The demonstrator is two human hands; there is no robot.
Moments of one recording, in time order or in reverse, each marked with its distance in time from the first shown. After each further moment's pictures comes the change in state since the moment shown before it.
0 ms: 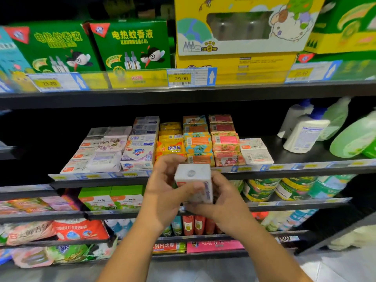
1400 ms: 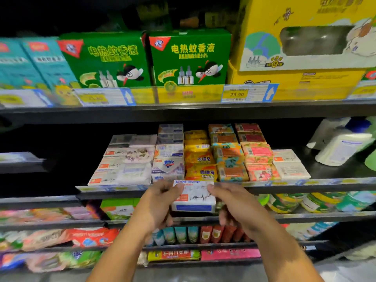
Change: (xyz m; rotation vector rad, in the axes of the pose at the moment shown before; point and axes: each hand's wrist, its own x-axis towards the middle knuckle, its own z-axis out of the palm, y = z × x) left_hand 0.034 0.003 -0.116 0.282 0.064 -0.518; right_hand 0.062 -0.036 0.059 -0.013 0.013 0.419
